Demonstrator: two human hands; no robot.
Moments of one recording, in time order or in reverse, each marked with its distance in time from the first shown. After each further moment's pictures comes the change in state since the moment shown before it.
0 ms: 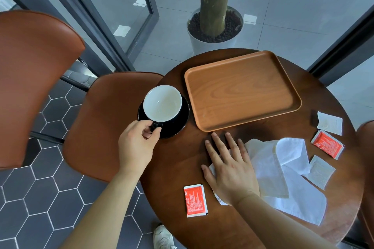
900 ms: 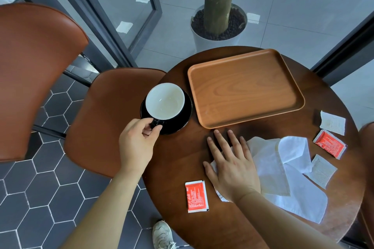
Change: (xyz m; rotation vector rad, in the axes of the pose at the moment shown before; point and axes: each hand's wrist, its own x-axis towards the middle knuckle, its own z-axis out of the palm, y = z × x) left_hand -0.007 -0.007 -0.001 -0.035 0.028 -0.008; right_hand 0.001 0.000 0.006 -0.019 0.039 -0.005
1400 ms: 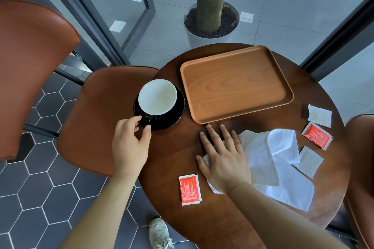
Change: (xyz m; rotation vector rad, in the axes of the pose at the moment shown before) left_hand -0.019 0.001 0.001 0.045 0.052 -0.072; right_hand -0.001 0.000 -0.002 0.002 0.007 0.006
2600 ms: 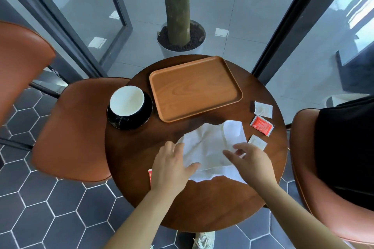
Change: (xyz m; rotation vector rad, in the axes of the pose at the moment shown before) left_hand -0.117 0.120 0.047 0.266 -0.479 0.247; right_hand -0.086 0.117 -0.072 0.578 -0.022 0.583
